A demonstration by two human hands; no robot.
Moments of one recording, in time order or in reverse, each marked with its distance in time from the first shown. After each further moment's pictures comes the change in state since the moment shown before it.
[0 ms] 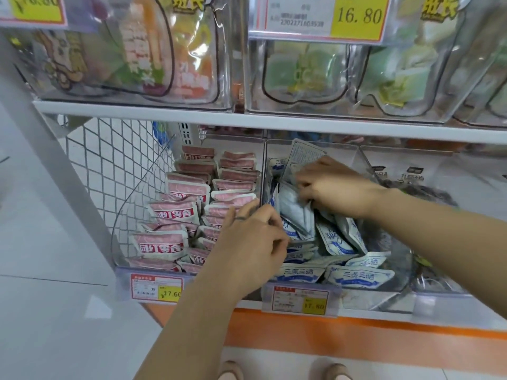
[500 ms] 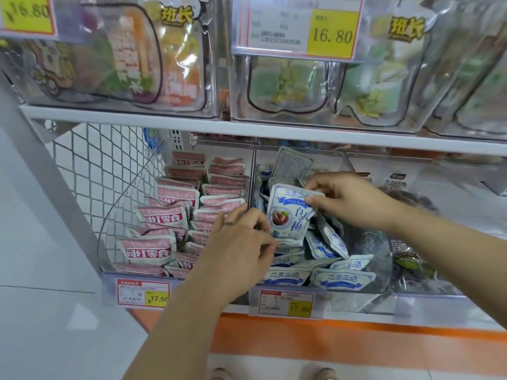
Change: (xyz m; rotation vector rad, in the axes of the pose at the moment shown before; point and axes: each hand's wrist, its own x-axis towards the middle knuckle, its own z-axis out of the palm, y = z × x) left_hand -0.001 0.002 0.002 0.033 -0.016 -0.025; right_hand -0.044 -0.008 -0.018 0.670 0.130 0.375
